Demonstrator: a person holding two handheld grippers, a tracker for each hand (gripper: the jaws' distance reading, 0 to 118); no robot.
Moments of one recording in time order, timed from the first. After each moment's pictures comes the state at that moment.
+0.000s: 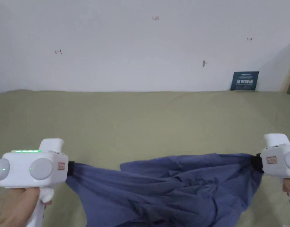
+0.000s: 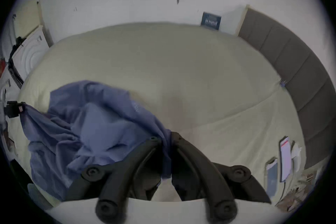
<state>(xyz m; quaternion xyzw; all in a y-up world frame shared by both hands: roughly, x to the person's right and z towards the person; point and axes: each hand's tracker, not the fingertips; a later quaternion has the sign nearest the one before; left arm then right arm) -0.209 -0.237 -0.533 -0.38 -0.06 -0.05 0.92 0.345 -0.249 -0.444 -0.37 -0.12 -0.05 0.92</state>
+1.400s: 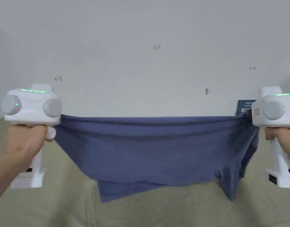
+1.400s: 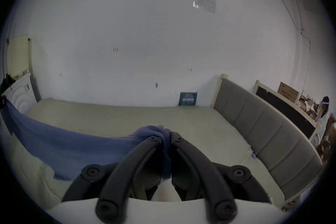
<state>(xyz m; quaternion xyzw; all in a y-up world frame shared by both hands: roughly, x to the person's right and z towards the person) -0.173 -0.151 -0.710 -0.27 0.09 -0.09 0.95 0.354 -0.166 -0.629 -0.26 -0.21 0.01 0.94</state>
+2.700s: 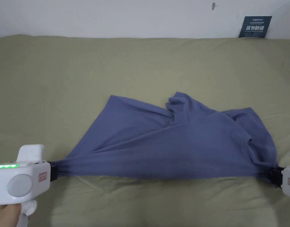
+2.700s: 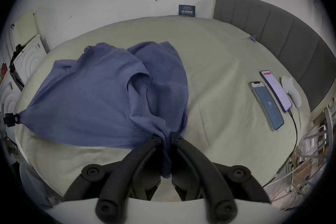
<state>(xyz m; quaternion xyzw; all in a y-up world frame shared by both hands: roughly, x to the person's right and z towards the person) -0.267 -0.351 -0.402 -0.45 -0.03 -0.04 0.89 0.315 -0.373 -0.278 -0.42 -0.16 -0.08 0.89</state>
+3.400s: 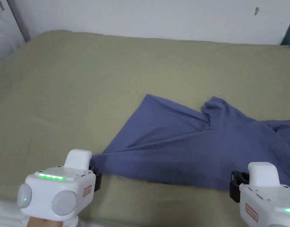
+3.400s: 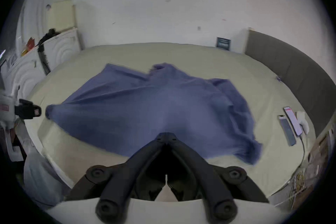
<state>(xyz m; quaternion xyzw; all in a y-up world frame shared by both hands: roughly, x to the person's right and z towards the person) -0.274 -0.361 -0.350 -0.43 -0.08 -0.04 0.90 0.113 -0.371 -0.281 -0.33 -0.01 -0.01 0.94</state>
